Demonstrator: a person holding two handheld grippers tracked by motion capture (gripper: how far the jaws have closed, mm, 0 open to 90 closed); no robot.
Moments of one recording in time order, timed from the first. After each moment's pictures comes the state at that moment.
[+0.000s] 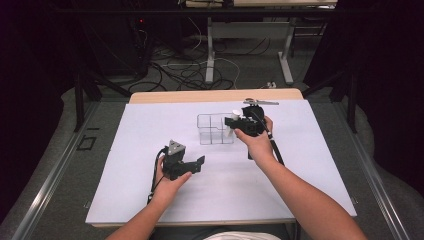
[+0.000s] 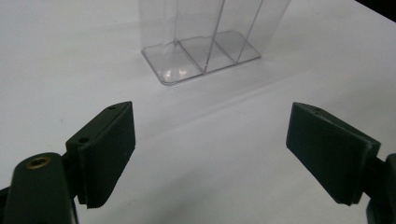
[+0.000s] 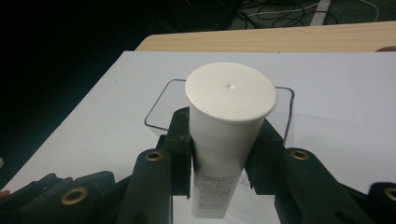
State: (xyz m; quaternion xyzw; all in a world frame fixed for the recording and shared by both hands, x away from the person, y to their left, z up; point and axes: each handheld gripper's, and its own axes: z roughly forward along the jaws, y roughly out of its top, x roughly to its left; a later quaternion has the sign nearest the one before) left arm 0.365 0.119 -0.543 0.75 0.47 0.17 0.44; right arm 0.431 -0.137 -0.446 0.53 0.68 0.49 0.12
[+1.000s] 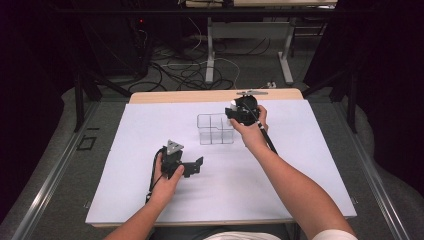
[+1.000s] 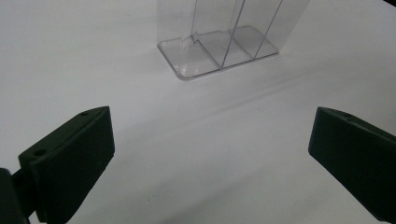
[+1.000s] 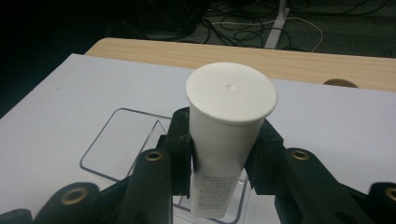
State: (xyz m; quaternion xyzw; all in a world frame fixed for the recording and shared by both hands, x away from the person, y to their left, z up) left arm 0.368 0.124 -0.549 0.74 0.47 0.17 0.44; right arm 0.469 -0.124 -0.448 0.53 0.70 0.44 0.20
